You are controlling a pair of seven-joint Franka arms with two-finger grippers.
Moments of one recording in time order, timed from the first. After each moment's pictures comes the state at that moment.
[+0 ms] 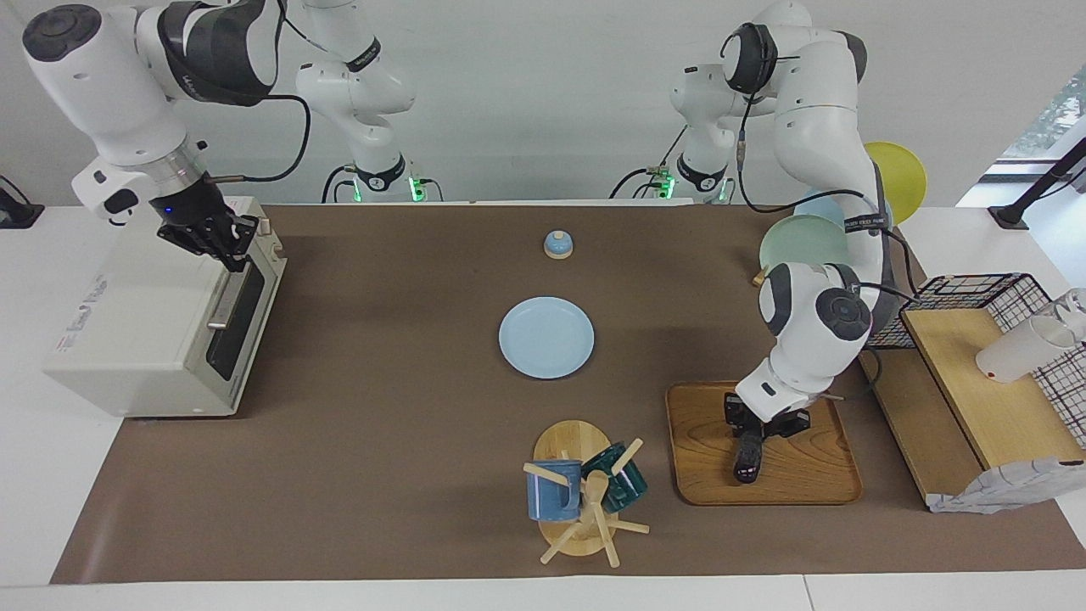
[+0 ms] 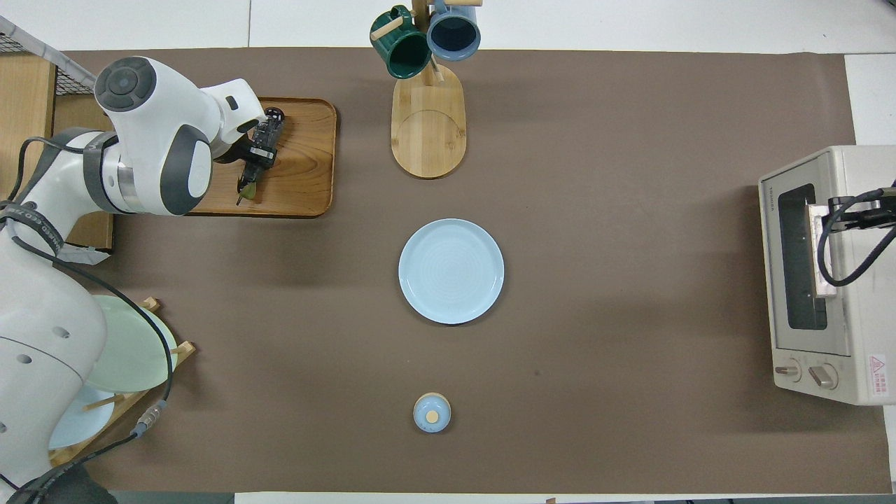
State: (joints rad) left arm -0.11 0.61 -0.09 -1.54 0.01 2.23 0.17; right arm -0.04 -0.03 -0.09 -1.77 -0.02 1.72 -0.11
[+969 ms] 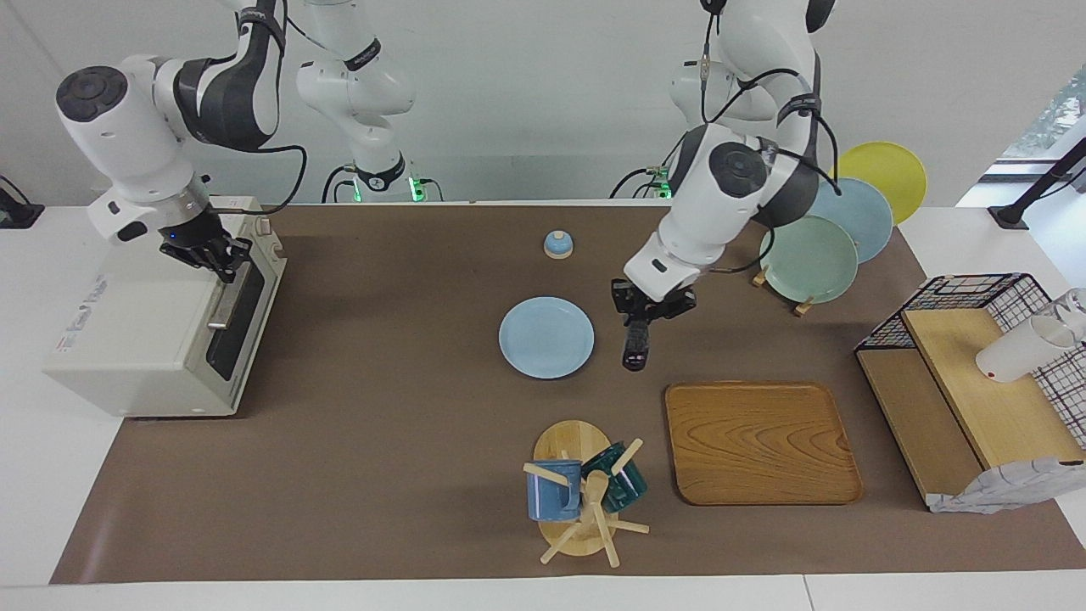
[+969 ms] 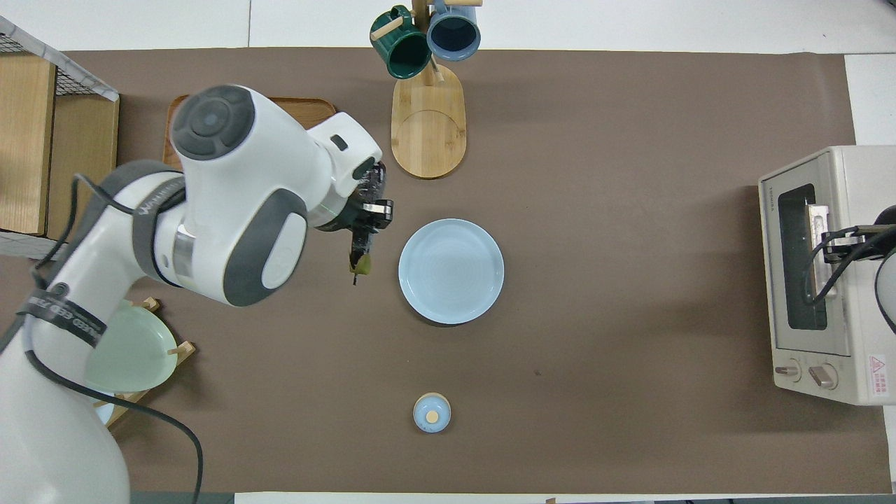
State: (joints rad) left arm -0.43 0.25 -0.11 -1.73 -0.17 2.01 -0.32; right arm -0.11 -0.06 -0.09 -1.98 -0.10 1.87 -0.11
